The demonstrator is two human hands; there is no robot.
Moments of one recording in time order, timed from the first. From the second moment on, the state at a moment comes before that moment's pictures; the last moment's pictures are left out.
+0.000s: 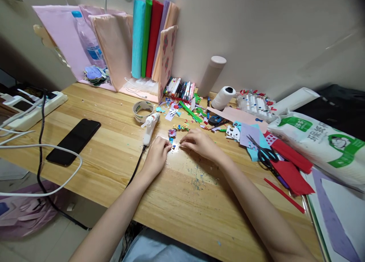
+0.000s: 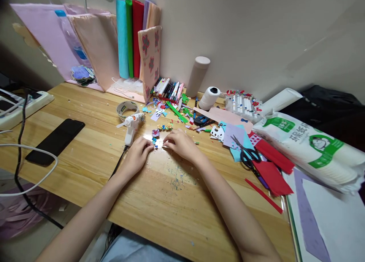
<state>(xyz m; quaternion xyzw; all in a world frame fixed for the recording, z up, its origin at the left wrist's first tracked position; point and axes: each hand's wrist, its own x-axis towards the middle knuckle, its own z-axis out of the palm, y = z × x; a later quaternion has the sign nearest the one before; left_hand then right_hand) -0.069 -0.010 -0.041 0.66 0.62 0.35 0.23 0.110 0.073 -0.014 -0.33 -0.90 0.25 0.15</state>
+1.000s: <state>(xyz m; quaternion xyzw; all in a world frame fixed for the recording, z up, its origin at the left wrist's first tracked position) -0.069 -0.011 -0.037 0.66 0.63 0.33 0.22 0.107 0.077 -0.026 -0.33 -0.85 0.40 0.15</state>
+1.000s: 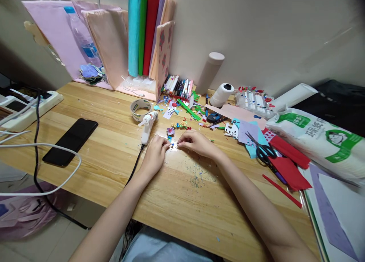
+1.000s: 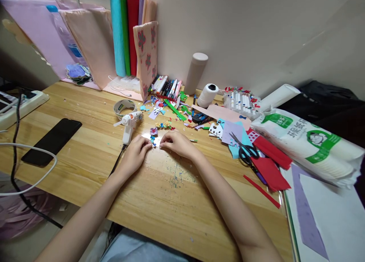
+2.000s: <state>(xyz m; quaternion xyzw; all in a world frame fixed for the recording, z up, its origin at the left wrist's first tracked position) -0.069 -0.010 -0.034 0.65 0.64 0.34 0.24 0.119 0.084 -0.017 -0.29 -0.89 0.31 0.18</state>
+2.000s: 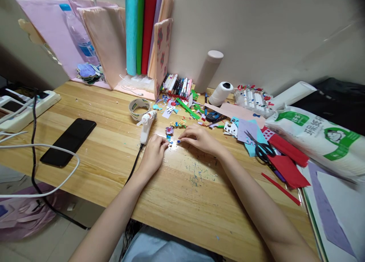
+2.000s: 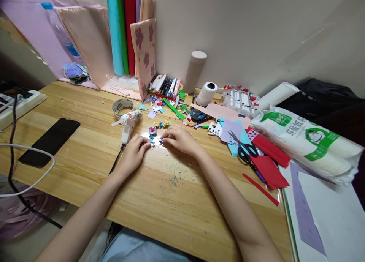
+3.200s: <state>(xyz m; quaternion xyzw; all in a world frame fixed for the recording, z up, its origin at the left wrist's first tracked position) -0.070 -0.009 -0.037 0.65 0.64 0.33 0.23 0.127 0.087 -0.006 -0.37 -0.84 0.33 0.22</state>
